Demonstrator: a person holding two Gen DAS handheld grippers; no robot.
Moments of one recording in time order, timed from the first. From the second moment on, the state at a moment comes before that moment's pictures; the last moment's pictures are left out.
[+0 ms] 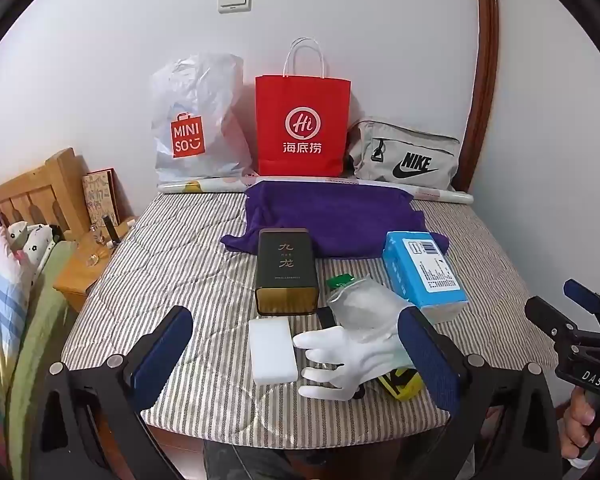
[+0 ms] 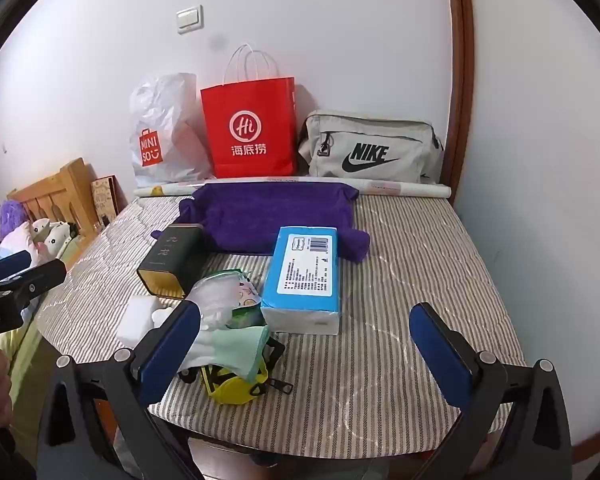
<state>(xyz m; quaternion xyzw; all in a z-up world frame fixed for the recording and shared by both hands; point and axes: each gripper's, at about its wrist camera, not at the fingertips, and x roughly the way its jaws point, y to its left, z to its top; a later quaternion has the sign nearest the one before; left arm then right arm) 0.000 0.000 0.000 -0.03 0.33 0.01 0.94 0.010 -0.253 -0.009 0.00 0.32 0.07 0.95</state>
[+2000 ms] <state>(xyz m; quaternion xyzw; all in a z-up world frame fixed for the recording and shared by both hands) -0.002 -0.005 0.008 -0.02 0.32 0.00 0.95 -0.005 -0.253 0.004 0.00 0.30 0.08 0.95</state>
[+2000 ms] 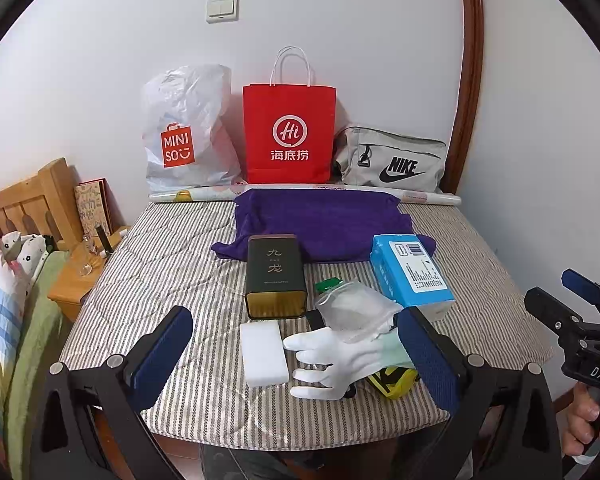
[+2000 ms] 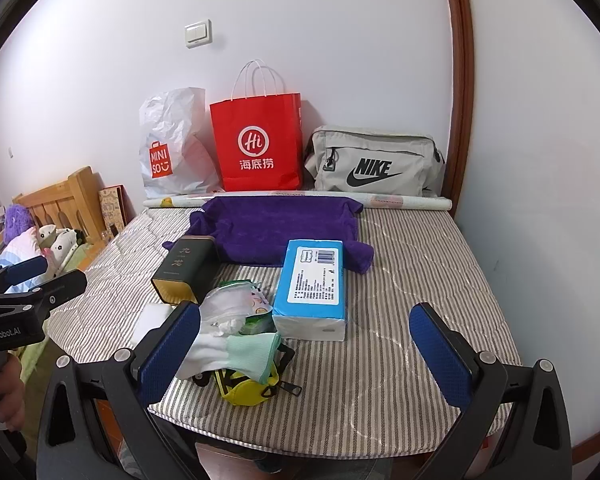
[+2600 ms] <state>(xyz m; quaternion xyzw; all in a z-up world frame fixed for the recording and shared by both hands) -0.005 -0.010 0.017 -0.02 0.32 0.00 0.95 -0.006 -0.251 0.005 0.00 0.30 0.08 0.95</state>
